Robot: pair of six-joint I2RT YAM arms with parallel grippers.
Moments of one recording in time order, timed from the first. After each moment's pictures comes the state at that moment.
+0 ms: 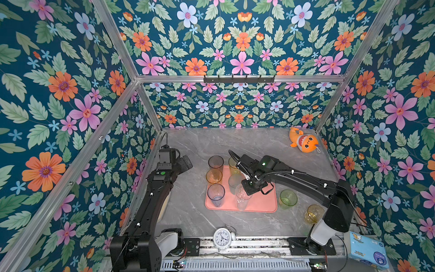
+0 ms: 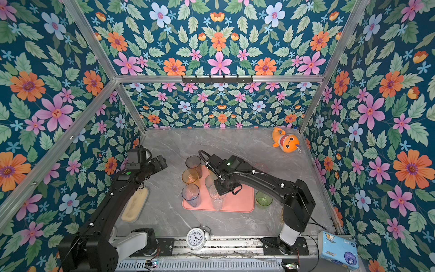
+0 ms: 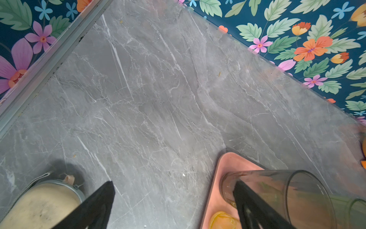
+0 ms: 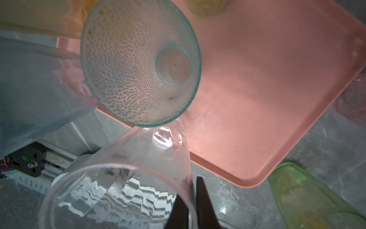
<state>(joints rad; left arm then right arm) -0.04 1.13 0.89 -0.51 -0.03 -0.44 0.91 1.70 1.49 -1.17 0.01 0.48</state>
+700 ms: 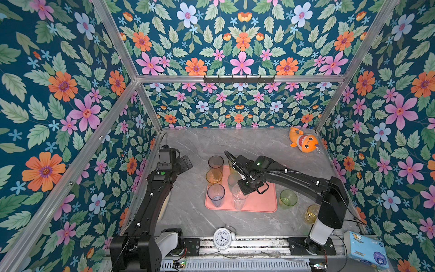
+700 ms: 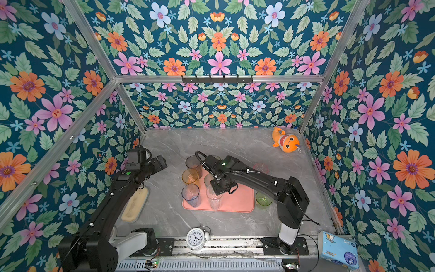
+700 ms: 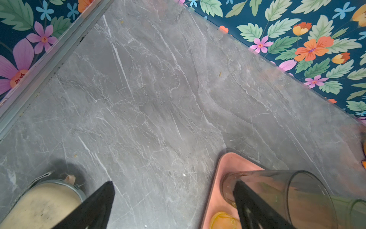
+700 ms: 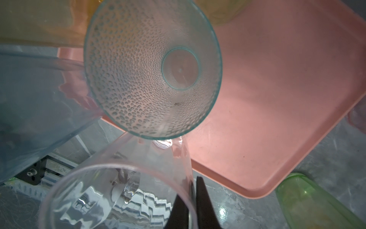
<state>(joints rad) -0.04 1.13 0.89 -0.51 -0.03 -0.44 0.92 1.75 1.52 -1.14 0.01 0.48</state>
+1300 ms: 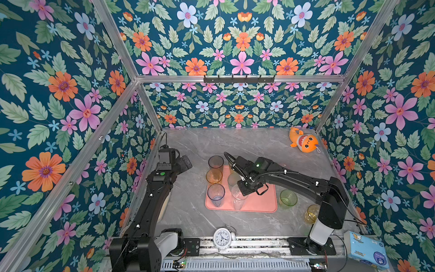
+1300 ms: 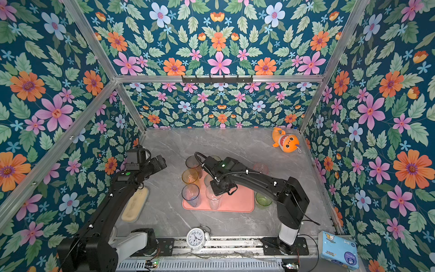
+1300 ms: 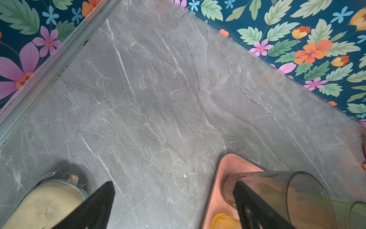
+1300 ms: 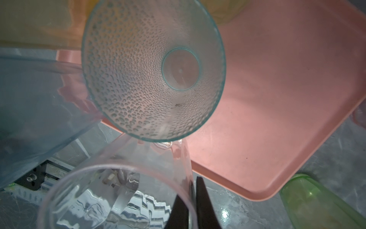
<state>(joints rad) -0.04 1.12 0.89 -0.51 -0.04 -0.44 0.93 1.75 1.50 -1.12 0.02 0.51</state>
